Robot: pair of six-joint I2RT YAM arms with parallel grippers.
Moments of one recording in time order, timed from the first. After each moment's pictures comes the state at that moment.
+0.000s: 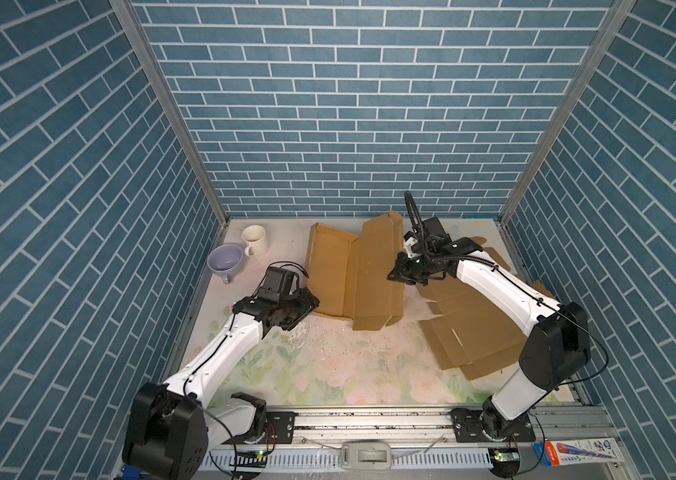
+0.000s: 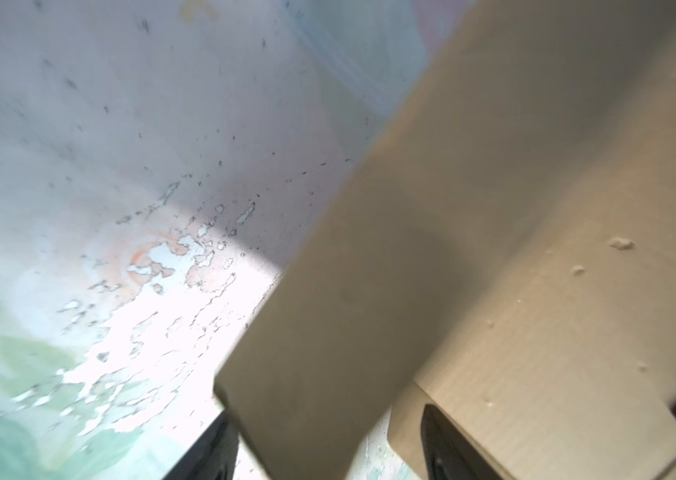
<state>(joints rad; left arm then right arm) -0.31 1.15 0.80 -0.60 0.23 -0.89 0.54 1.67 1.49 -0.85 -0.44 0.60</state>
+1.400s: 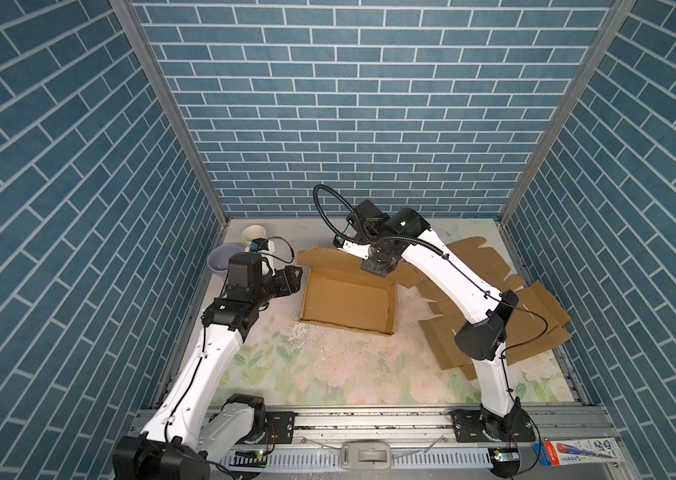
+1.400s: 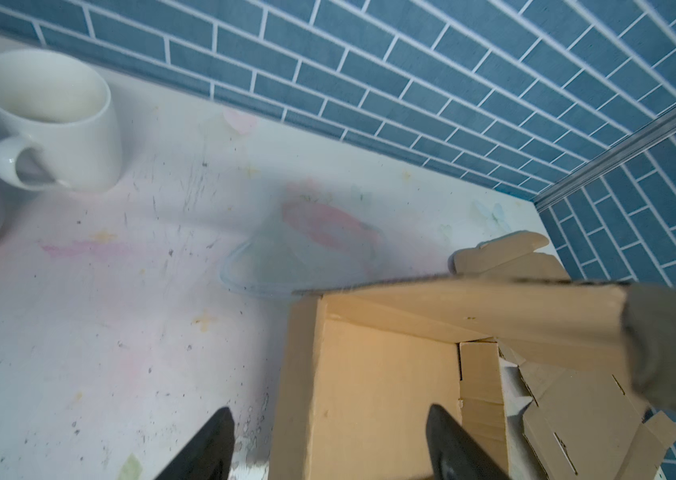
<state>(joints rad) -0.15 0.99 0.84 -0.38 0.23 -0.35 0.89 2.10 2.41 -1.46 0.25 -0.56</state>
